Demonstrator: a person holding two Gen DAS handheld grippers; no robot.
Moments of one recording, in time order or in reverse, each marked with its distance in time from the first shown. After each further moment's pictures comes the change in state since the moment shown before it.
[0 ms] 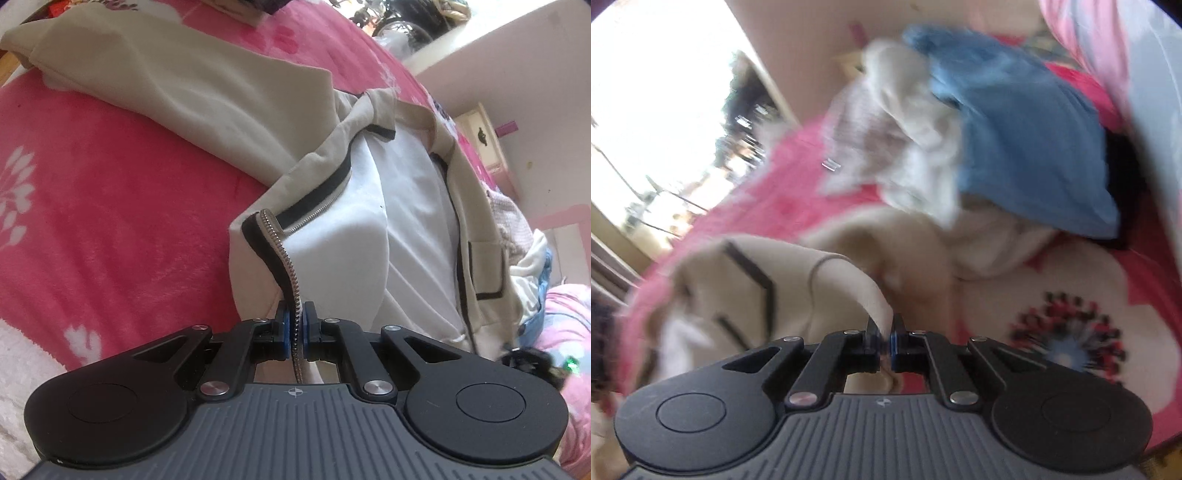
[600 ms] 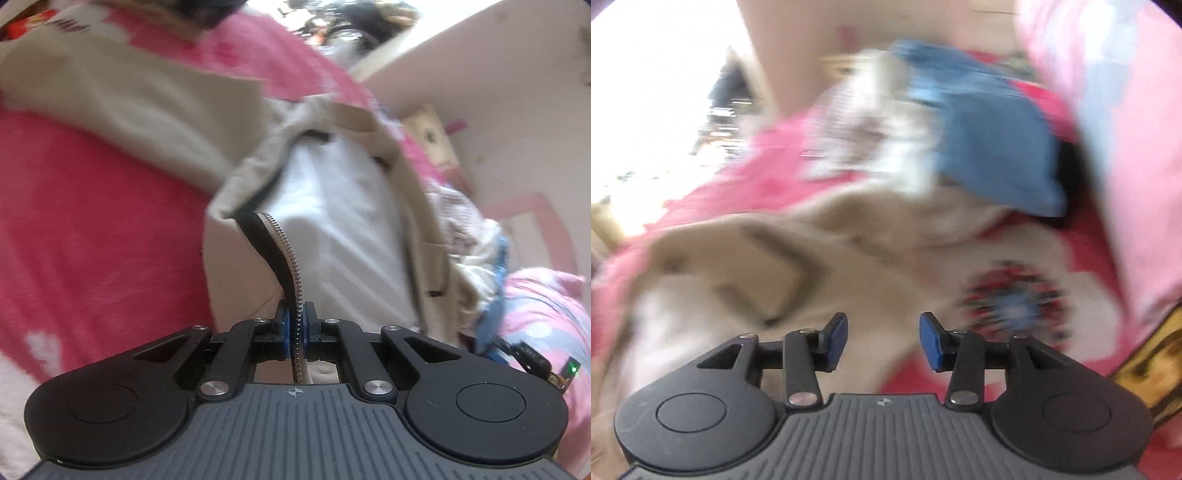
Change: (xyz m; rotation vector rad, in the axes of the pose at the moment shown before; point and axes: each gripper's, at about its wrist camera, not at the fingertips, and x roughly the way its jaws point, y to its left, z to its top) left arm -0.014 -0.031 -0.021 0.098 -0.057 -0.187; right arm -0.090 0.050 -0.060 -0.087 -0.077 0.072
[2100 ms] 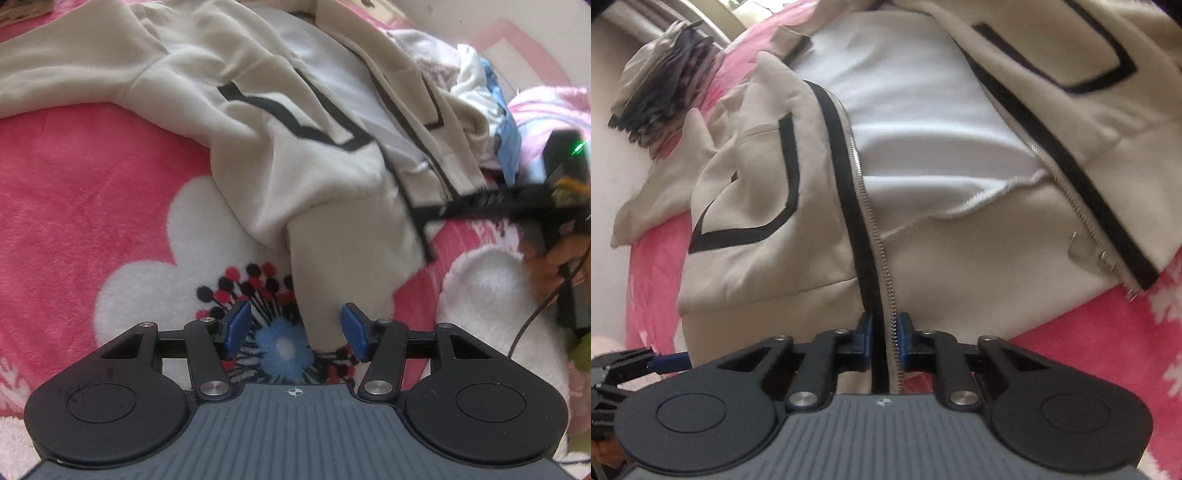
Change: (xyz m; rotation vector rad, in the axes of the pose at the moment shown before) left arm 0.099 -0.044 -0.092 0.407 0.283 0.099; right arm 0.078 0.130 -0.113 -0.371 0.527 0.219
